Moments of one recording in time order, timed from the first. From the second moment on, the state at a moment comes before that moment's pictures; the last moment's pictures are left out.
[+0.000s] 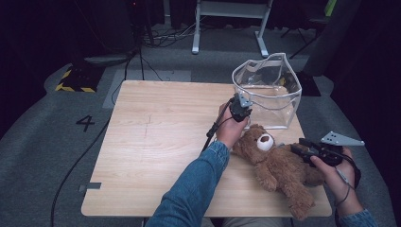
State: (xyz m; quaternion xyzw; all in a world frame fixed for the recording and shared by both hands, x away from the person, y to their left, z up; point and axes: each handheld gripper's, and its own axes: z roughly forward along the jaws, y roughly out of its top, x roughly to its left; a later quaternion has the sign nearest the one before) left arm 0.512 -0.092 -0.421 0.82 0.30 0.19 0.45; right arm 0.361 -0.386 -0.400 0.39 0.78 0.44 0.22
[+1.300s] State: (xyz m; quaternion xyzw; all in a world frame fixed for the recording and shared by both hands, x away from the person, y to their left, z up) left arm 0.435 0.132 -0.421 0.79 0.38 0.22 0.44; right arm 0.362 -0.304 -0.364 0.33 0.81 0.45 0.20
